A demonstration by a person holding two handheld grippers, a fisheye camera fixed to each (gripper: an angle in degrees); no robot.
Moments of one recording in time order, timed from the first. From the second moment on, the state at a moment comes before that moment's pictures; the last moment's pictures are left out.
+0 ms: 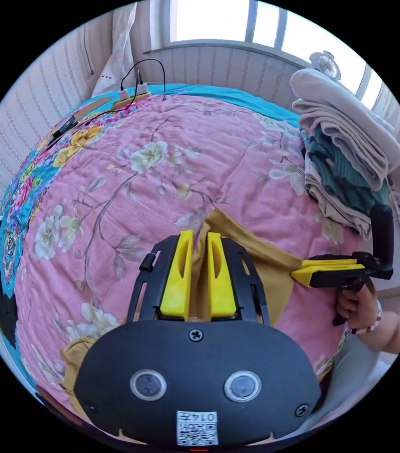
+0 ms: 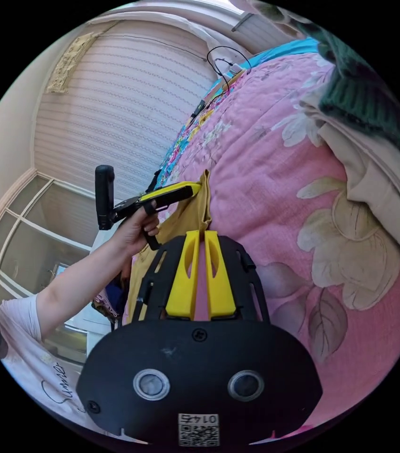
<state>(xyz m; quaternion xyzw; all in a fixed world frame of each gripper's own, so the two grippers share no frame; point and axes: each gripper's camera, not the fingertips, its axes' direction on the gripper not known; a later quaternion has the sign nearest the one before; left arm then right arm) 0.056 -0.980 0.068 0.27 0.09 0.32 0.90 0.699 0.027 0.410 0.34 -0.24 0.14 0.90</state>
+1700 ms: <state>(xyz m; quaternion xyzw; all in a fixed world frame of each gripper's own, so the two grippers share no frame) -0.517 -0.424 0.307 0.38 0.14 -0.15 0.90 0.308 -0.120 0.156 0.17 -0.07 -0.21 0.96</state>
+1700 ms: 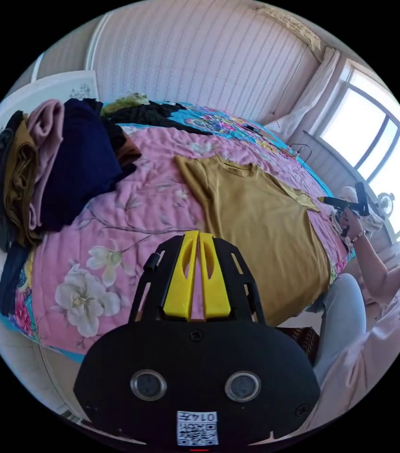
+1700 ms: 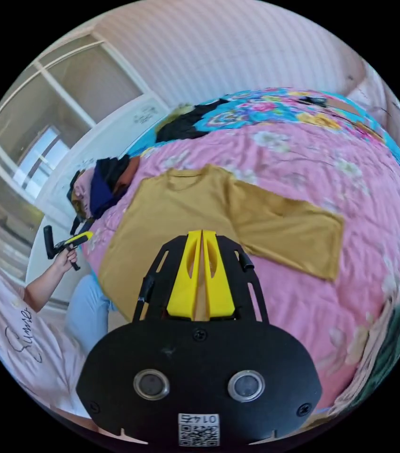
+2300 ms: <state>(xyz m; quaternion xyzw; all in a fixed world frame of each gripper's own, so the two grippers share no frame) -0.614 -0.500 0.425 0.33 0.26 -0.12 0.90 -0.055 -0.320 0.239 0.02 0.07 -0.30 0.95</state>
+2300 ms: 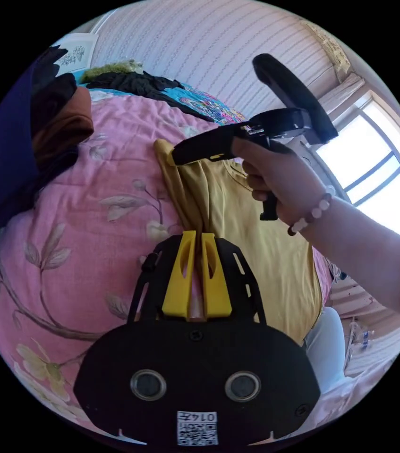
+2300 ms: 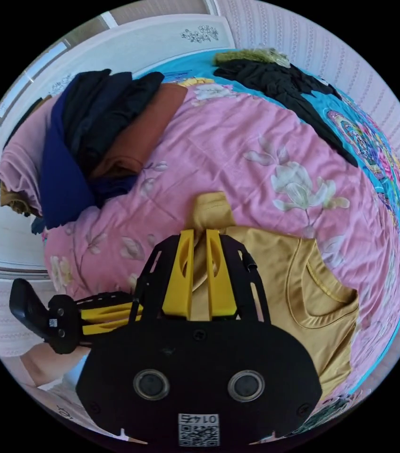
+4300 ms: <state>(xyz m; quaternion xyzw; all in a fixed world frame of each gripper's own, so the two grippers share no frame) -0.767 -0.219 0.588 0.43 0.18 -0.27 0.84 -0.321 -0.284 0.111 -0.01 -0.19 -0.41 0.89</state>
